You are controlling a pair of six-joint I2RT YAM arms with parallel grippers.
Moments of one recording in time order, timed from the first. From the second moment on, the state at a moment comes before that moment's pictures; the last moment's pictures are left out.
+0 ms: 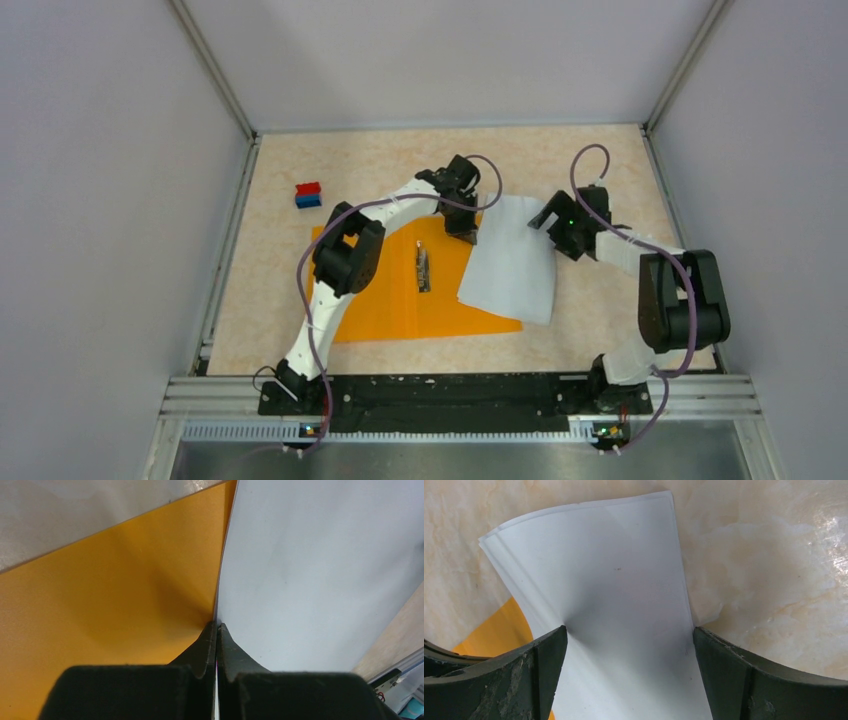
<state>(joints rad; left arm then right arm) -0.66 2.33 1.90 -0.67 0.25 -0.58 0.10 1.58 0.78 -0.03 -0.06 0.76</state>
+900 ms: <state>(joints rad) -0.66 2.33 1.89 -0.67 0.20 -0.70 -0.01 1.20 0.51 -0.21 -0.09 0.73</state>
